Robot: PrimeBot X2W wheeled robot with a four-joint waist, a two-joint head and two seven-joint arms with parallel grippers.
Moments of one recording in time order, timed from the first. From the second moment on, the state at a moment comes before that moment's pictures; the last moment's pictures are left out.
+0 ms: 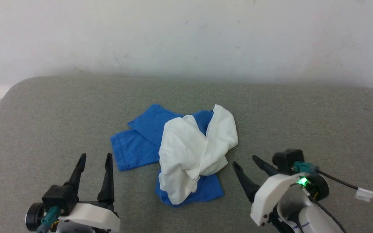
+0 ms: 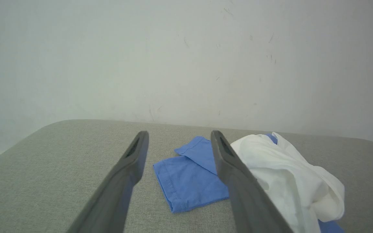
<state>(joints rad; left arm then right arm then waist) 0.02 0.25 -0.16 0.08 -0.34 0.08 -0.26 -0.11 -0.05 0.23 0.20 0.27 0.13 0.19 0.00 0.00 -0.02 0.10</state>
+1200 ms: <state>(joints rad) -0.04 0.16 -0.16 0.11 -0.31 0.02 -0.26 -0.21 -0.05 -0.05 0.39 0.23 0.13 0.16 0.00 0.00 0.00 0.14</state>
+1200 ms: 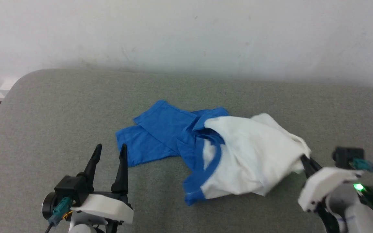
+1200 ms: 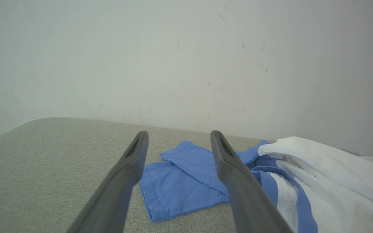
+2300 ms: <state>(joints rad) 0.02 0.13 -0.15 0.13 -0.30 0.01 -0.26 -0.09 -0.05 -0.05 0.18 0.17 0.13 0.28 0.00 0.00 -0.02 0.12</state>
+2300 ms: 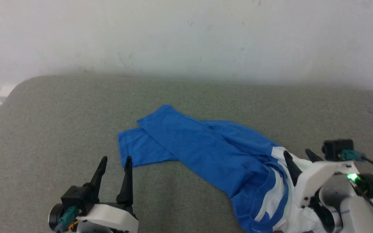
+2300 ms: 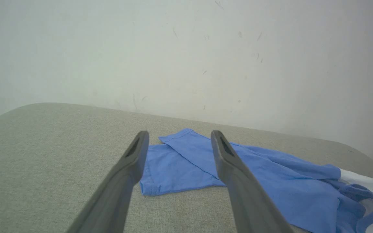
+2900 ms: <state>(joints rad) -0.09 0.07 -0.16 0.14 -0.29 -0.05 -0.26 -0.61 -0.20 0.27 0.78 0.30 0.13 0.61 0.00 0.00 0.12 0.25</state>
